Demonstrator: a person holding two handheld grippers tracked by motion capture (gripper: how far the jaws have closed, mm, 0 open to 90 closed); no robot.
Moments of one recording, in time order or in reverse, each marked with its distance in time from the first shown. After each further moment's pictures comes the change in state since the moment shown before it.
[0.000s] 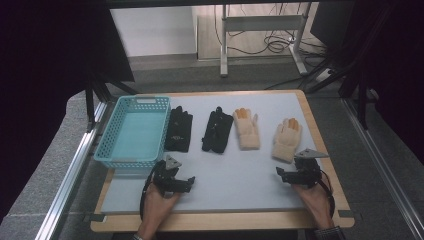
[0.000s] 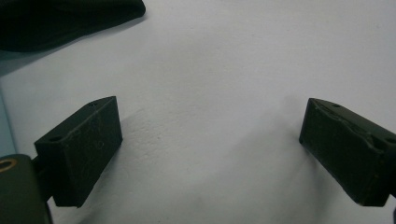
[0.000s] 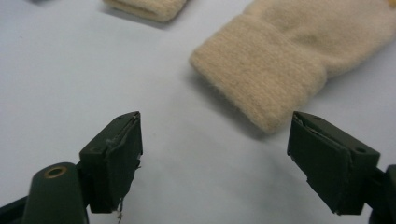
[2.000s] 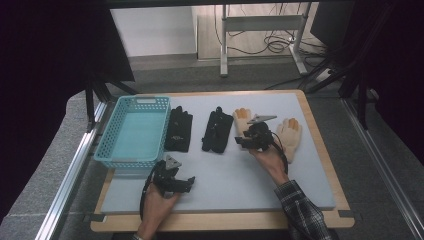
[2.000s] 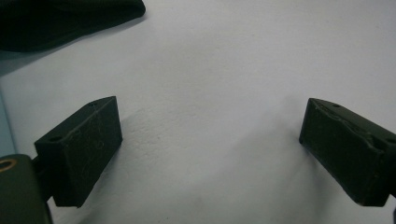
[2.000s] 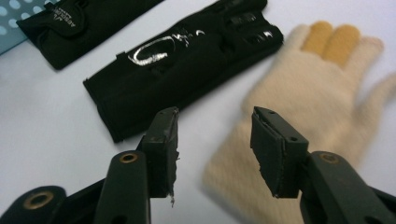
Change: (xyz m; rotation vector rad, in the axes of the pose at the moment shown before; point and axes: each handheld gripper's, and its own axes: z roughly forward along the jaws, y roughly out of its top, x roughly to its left) left arm 0.000 0.000 0.000 0.002 -0.001 0.000; right arm 0.062 0.123 0.095 -0.010 0.215 -0.094
